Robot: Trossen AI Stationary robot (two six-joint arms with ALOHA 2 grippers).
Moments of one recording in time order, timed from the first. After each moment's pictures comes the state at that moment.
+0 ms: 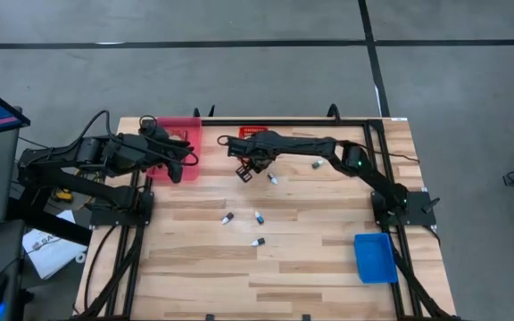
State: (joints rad) left arm -0.05 0.84 1.13 -0.78 -0.60 -0.45; right arm -0.24 2.39 2.11 -1.14 0.21 0.58
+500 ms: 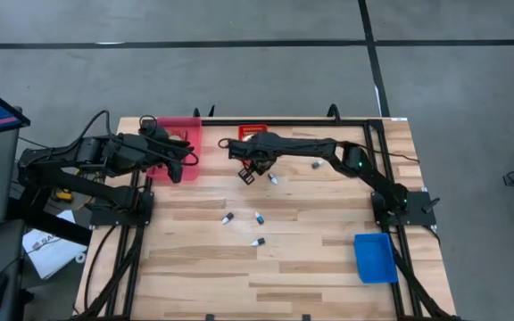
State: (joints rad) left arm -0.05 0.84 1.13 -0.78 -0.60 -0.45; right arm -0.22 2.39 2.11 -1.19 0.21 0.58
